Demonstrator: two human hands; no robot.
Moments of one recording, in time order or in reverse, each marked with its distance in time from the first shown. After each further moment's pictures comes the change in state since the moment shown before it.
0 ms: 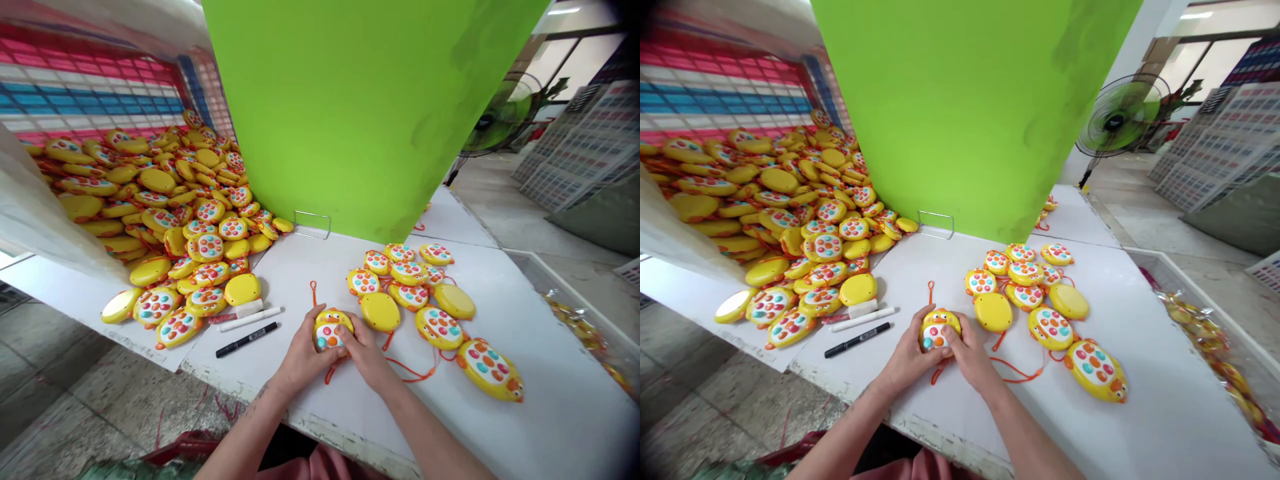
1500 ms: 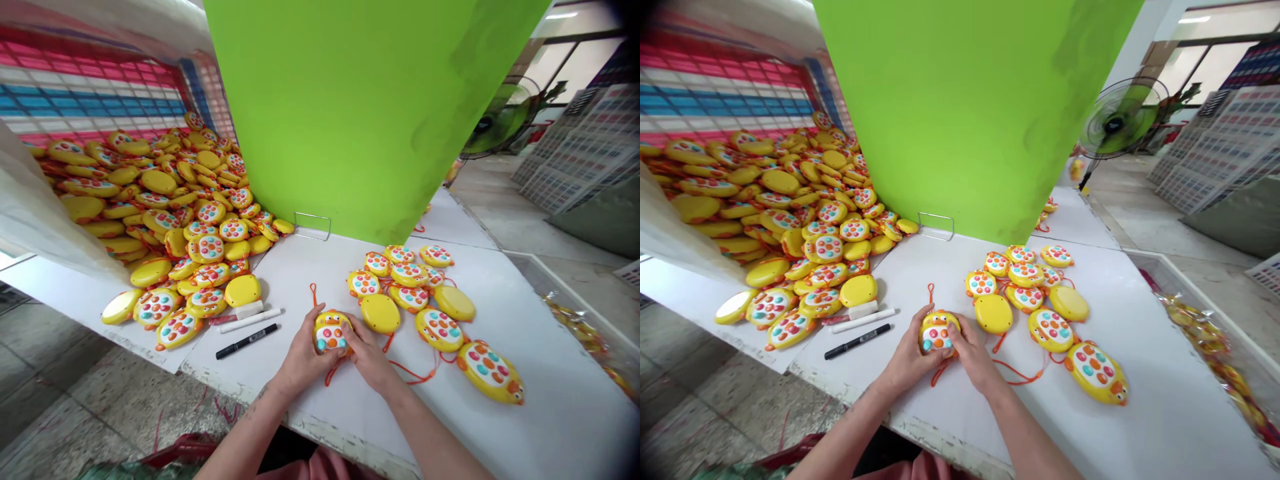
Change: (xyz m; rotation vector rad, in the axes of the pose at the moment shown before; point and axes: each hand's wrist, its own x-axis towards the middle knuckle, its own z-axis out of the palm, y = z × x) left_hand 0.000 -0.001 0.001 0.017 0.019 0.027; right_hand 0.001 -0.001 -0.003 0.187 -0.070 0.114
